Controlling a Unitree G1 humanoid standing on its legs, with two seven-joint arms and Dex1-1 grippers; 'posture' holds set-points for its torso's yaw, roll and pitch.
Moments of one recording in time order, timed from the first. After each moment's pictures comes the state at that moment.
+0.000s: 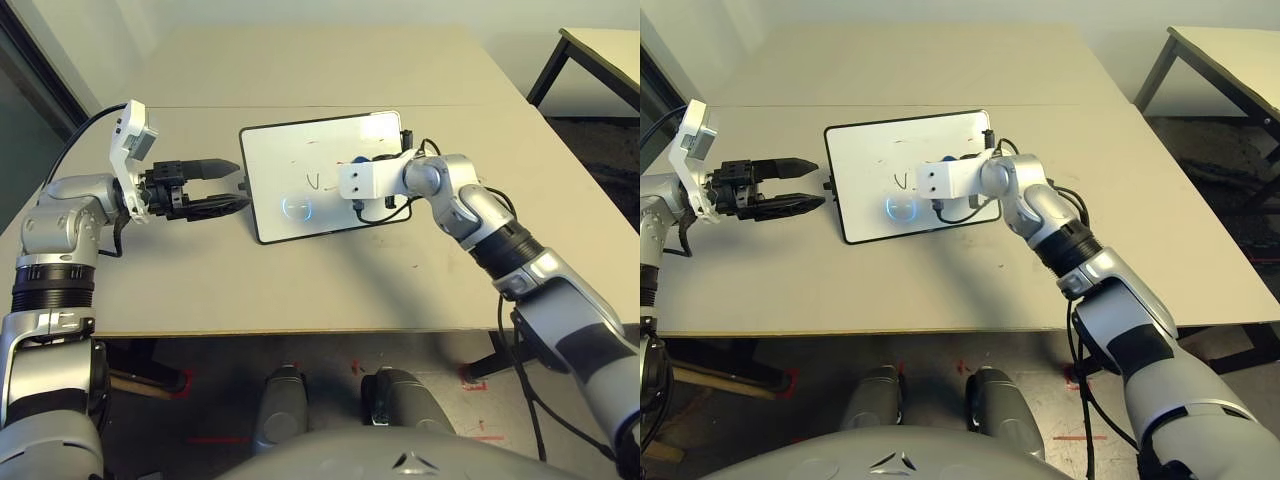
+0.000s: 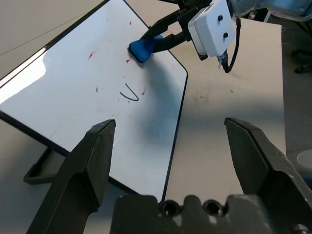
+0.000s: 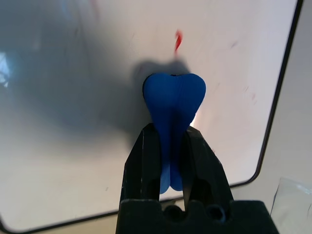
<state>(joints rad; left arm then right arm) -0.58 0.83 0.11 0.34 -0.47 0.44 -1.40 -0.93 -0.30 0.54 0.42 -0.73 0.26 0.71</state>
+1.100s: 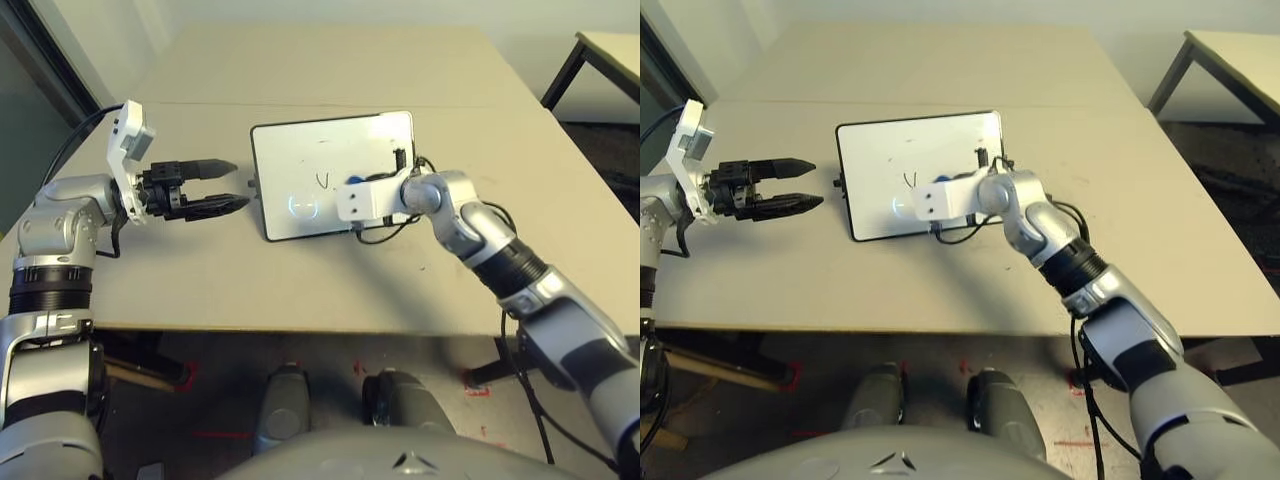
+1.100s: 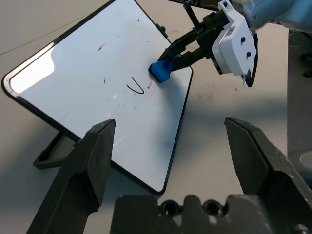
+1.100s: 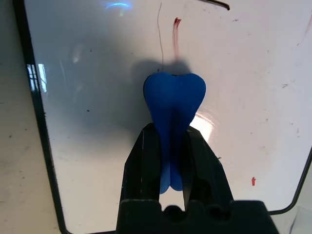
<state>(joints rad) -0.58 0.83 0.11 0.33 -0.47 0.44 -1.40 -0.78 -0.36 0.56 0.21 -0.73 0.30 0.82</state>
